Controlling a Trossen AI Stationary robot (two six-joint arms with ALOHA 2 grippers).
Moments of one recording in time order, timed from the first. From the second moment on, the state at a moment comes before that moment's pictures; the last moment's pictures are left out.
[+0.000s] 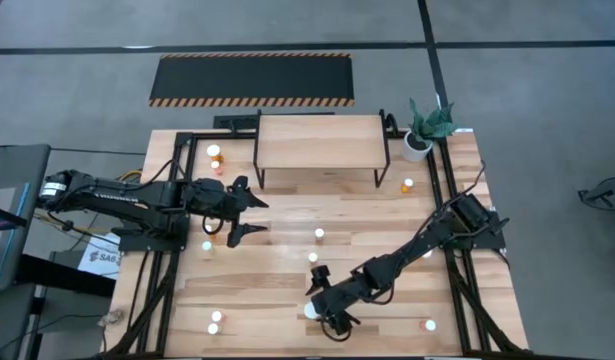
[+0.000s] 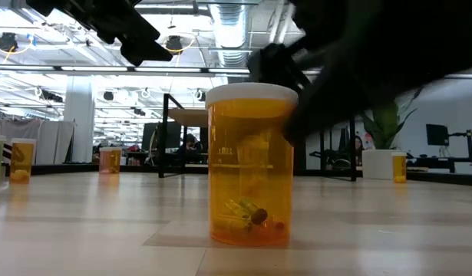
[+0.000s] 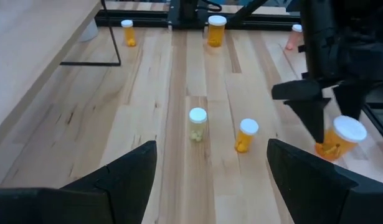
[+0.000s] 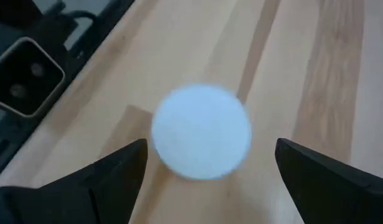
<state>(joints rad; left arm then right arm) -0.03 0.93 0.63 -0.17 0.01 -0.05 0.51 1.99 1.20 0.04 0.11 0.08</state>
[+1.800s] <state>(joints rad) -0.03 0.93 0.63 -0.17 0.02 -0.05 0.52 1.98 1.21 0.10 0.11 0.11</state>
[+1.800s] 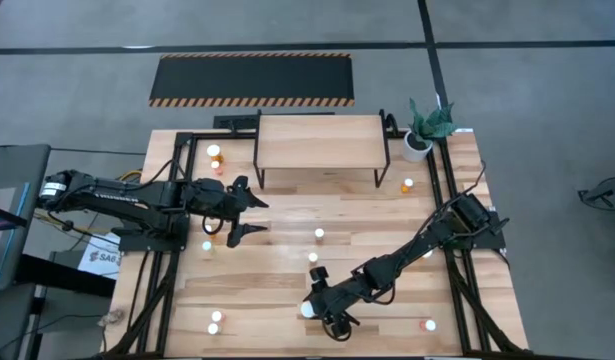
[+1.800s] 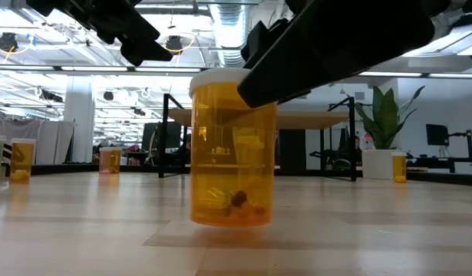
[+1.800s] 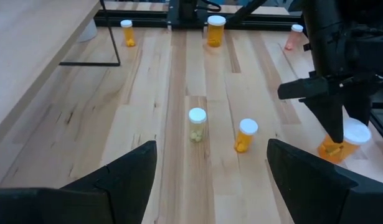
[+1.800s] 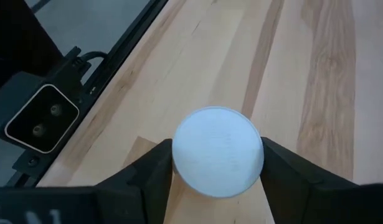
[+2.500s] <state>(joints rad) 0.05 0.88 0.64 -0.09 0.04 0.16 0.18 1.48 1.21 -0.29 0.12 0.10</state>
